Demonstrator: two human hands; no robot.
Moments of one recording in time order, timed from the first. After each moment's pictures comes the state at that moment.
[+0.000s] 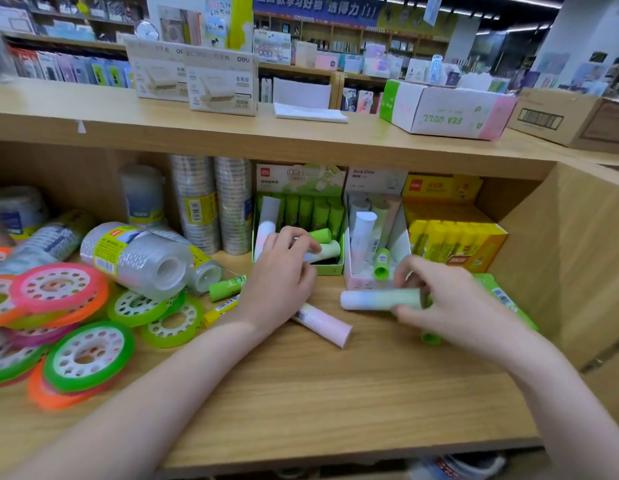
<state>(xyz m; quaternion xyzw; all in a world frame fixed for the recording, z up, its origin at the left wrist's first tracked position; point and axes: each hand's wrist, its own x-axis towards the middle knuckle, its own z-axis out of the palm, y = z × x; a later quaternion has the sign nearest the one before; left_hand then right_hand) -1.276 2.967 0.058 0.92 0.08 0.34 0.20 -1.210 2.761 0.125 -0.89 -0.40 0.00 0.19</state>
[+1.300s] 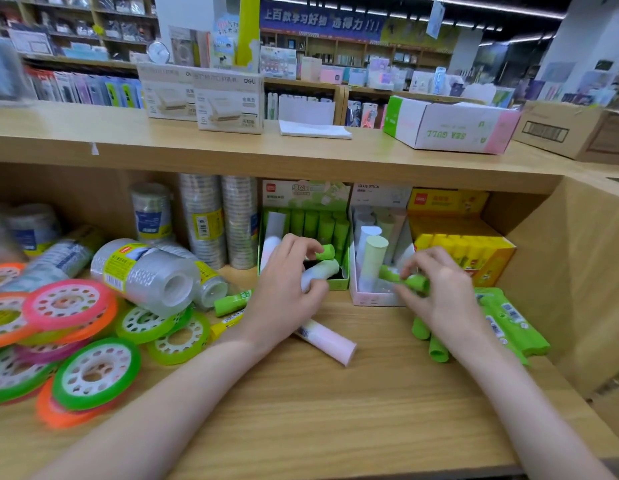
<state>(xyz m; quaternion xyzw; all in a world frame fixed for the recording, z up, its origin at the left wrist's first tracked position) -1.277 2.966 0.064 0.87 0.04 0.40 0.30 -1.174 2.781 0.090 -0.85 -0.38 -0.18 0.32</state>
